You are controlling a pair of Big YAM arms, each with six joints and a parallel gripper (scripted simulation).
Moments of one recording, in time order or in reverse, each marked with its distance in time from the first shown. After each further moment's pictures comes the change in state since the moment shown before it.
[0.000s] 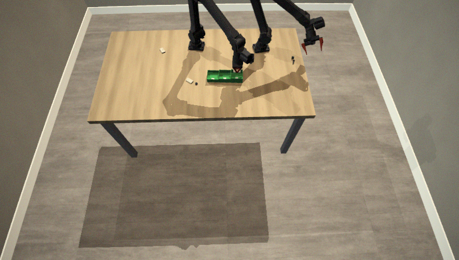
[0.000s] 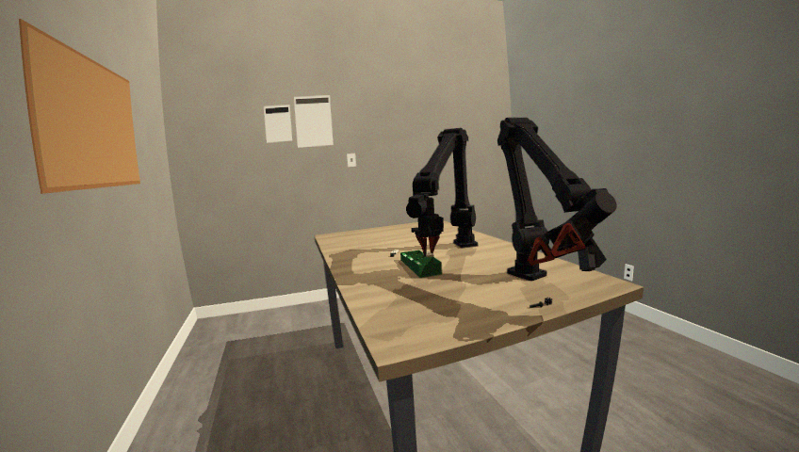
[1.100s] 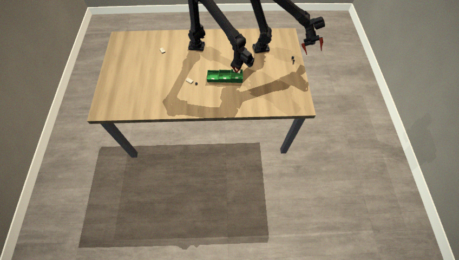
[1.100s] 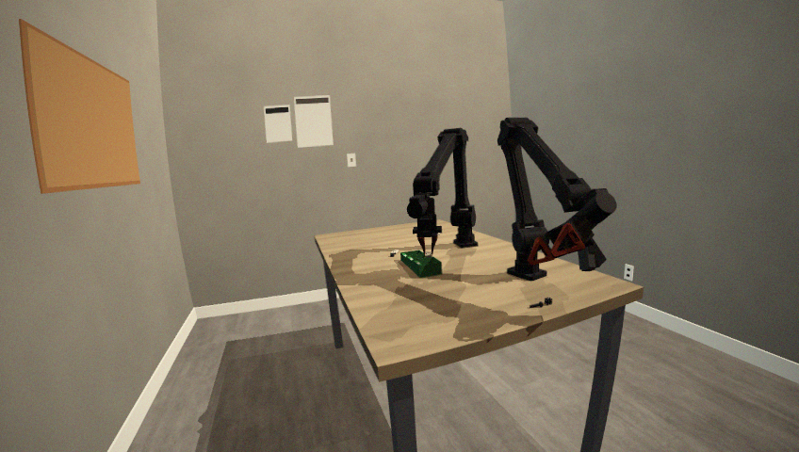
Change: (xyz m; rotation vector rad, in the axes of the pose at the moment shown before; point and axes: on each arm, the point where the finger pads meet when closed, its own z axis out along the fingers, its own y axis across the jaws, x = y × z) left arm 0.000 0.000 0.000 0.000 0.000 0.000; right arm 0.000 0.000 0.000 0.008 0.014 0.368
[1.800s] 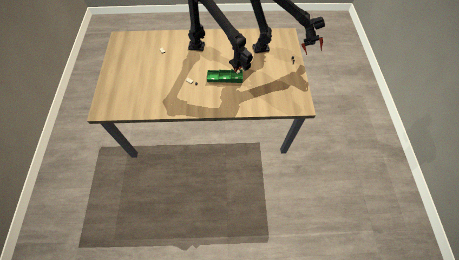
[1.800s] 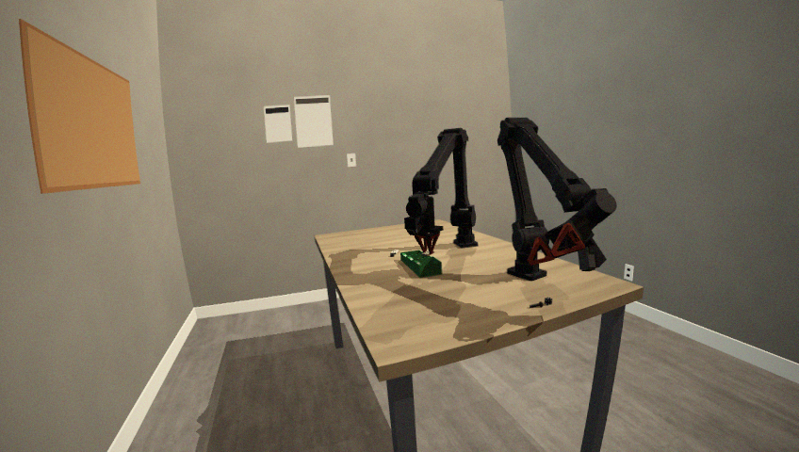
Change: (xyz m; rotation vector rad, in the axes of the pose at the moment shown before) left arm 0.000 0.000 0.000 0.000 0.000 0.000; right arm 0.001 -0.002 -0.004 -0.001 0.009 0.519
